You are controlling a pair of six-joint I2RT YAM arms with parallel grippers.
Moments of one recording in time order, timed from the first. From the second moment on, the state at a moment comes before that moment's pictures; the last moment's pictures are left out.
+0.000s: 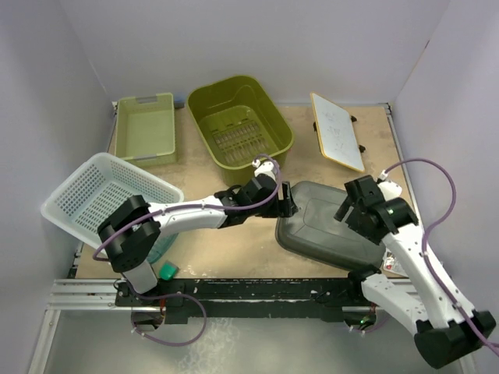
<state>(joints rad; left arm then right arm) -1.00 1.69 1.08 -0.01 -0.10 -0.88 0.35 0.84 0.92 -1.22 0.46 0.87</state>
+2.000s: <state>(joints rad) -1.03 1.88 1.27 -0.09 -0.08 -0.80 0.34 0.85 0.89 -0.98 0.36 0.74</state>
